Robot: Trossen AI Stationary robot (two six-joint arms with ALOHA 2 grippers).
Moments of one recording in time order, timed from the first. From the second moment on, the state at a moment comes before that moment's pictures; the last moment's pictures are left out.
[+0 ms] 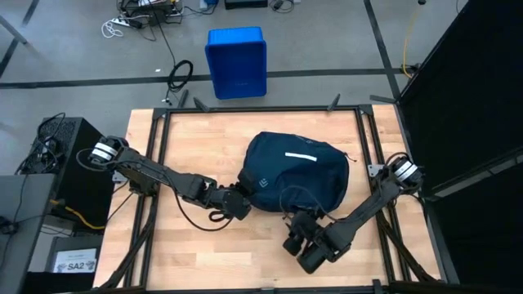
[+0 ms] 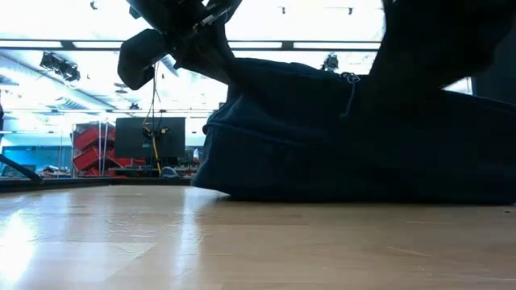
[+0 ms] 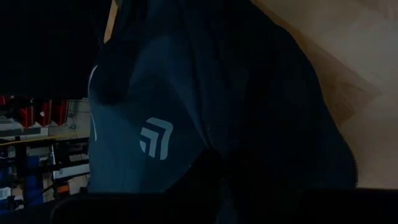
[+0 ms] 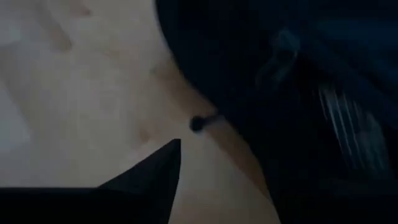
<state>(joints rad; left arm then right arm) -0.34 1.54 1.06 -0.29 -0.55 0.78 0.68 1.91 1.34 -0.82 0.80 1.34</state>
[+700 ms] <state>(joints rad) -0.35 1.54 1.06 -0.28 -0.54 0.78 0.59 1.91 1.29 -0.57 0.86 1.12</state>
